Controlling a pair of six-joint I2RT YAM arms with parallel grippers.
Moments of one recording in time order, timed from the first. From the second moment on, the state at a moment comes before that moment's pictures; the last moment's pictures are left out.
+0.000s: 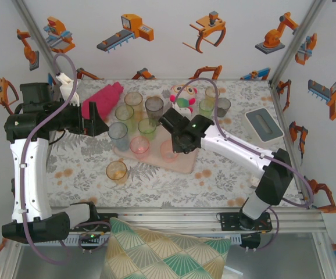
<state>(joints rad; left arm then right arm) 0.04 1.19 1.58 -1.21 0.59 0.17 0.92 1.64 1.50 -1.00 0.29 0.72</state>
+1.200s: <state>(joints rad) 0.04 1.19 1.59 -1.21 0.59 0.17 0.92 1.86 1.55 -0.89 0.23 0.69</state>
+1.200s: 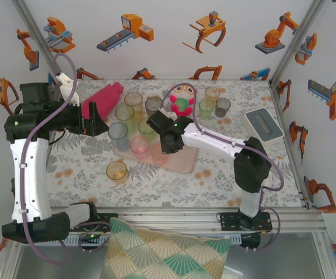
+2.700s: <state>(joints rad) 0.04 1.19 1.61 -1.25 0.72 0.20 0.92 1.85 1.56 -0.85 0.22 0.67</state>
